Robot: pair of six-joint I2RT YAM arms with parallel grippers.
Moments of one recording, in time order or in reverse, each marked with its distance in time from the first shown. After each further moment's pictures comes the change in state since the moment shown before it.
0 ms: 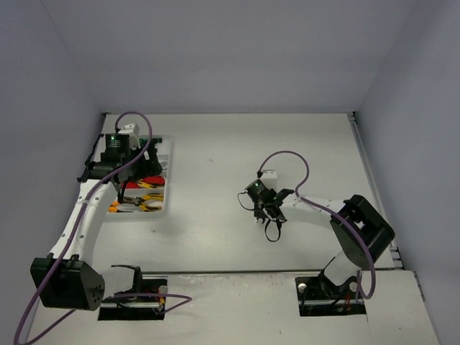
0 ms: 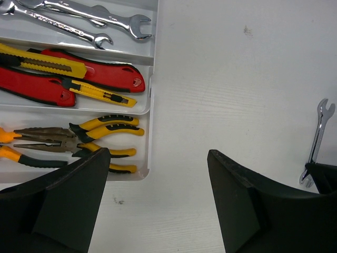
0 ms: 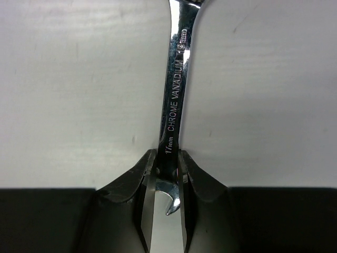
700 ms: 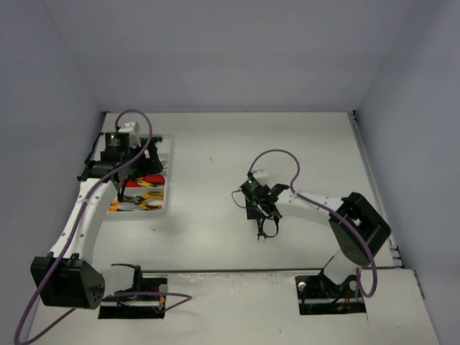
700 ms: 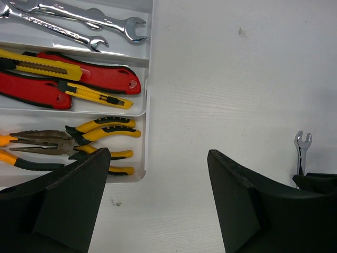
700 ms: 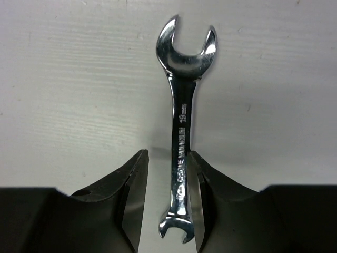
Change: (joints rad) left arm 0.000 0.000 -0.001 0.010 0.017 -0.003; right arm 0.039 0.011 0.085 -0.134 -0.116 -0.051
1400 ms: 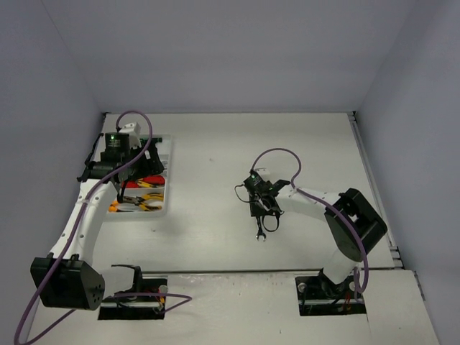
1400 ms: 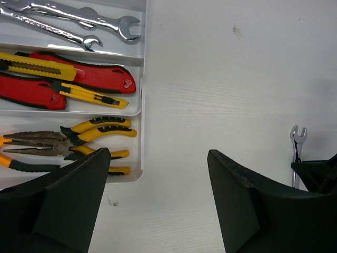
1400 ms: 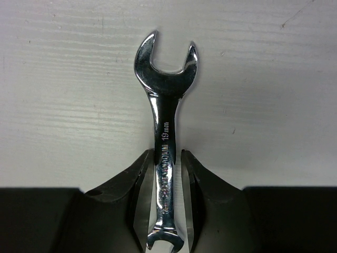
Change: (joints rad) left arm 0.000 0.000 0.000 0.001 0.021 0.000; right arm -0.061 0.055 0.028 0.004 -0.048 -0.047
